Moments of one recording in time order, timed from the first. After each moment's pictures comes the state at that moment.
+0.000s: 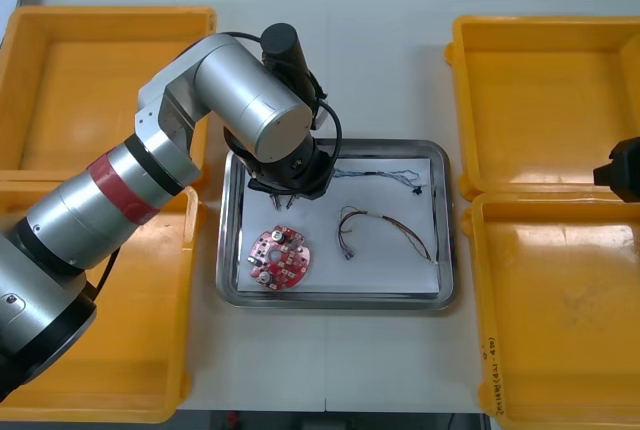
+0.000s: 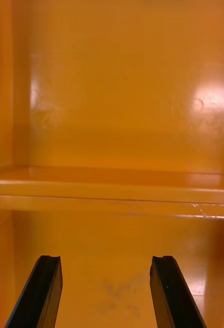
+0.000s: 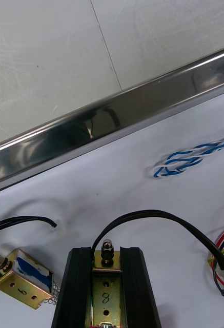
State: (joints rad) right arm -0.27 -0.59 -0.36 -2.24 -0.65 1.92 1.42; left arm -0.87 0.38 -0.63 -1.48 0.65 1.51 -1.09
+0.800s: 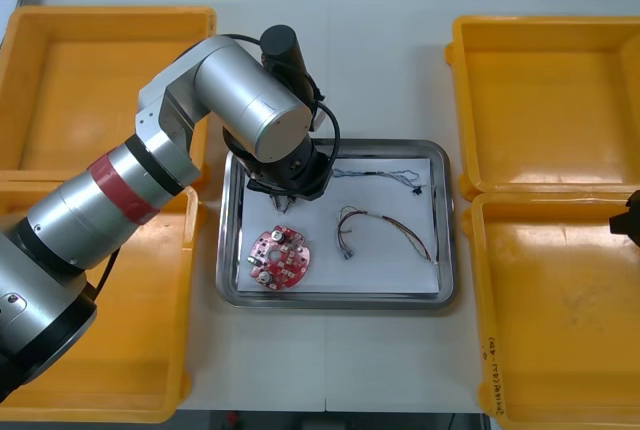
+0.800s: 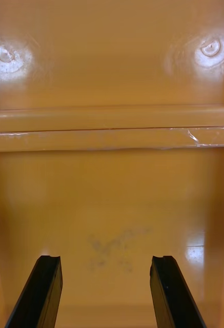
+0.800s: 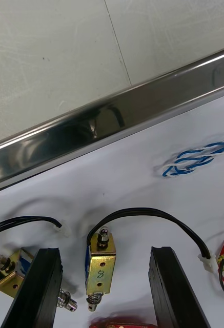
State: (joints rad) right arm -0.12 -0.59 -0.42 -2.25 -0.70 1.92 1.42; left arm -0.87 0.37 -0.63 -1.47 0.65 1.51 -1.09
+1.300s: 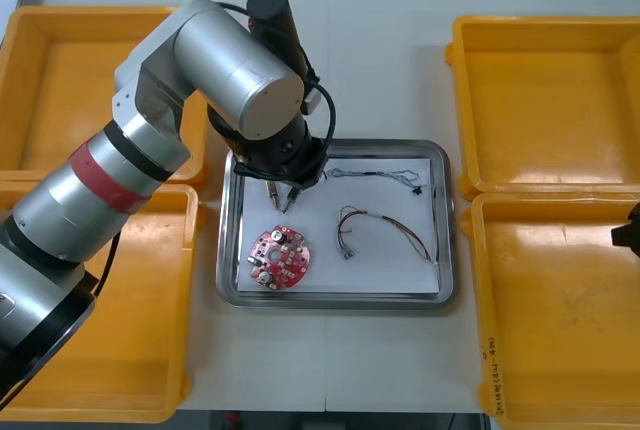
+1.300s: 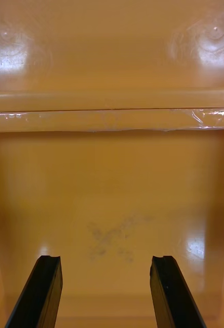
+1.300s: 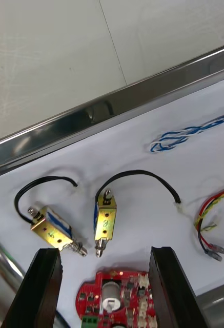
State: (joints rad) right arm -0.07 -0.59 -0.43 -2.29 -0.72 1.92 1.42; left arm -0.87 0.38 -0.54 -1.62 0.64 1.69 -1.09
